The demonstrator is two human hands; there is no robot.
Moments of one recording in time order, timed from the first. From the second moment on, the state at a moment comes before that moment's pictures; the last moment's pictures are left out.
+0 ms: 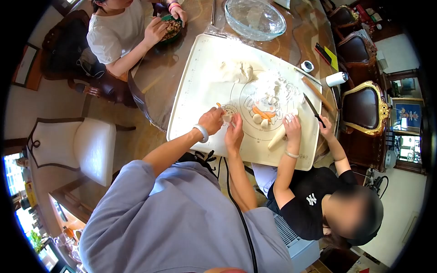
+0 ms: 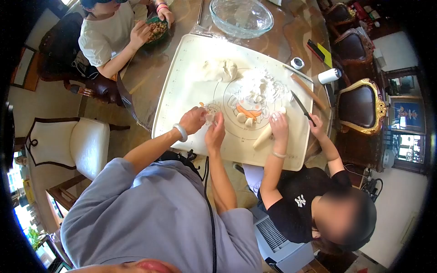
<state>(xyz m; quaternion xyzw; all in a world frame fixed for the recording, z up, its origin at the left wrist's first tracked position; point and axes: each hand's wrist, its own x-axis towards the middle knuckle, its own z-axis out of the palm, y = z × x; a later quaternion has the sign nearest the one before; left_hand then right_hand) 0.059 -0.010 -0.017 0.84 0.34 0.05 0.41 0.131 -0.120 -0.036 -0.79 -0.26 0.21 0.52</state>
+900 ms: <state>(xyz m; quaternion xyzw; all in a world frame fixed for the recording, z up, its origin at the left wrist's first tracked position) 0.045 -0.005 -0.027 0.88 0.27 0.08 0.37 0.110 -0.119 -0.040 -0.79 -0.24 0.18 0.53</state>
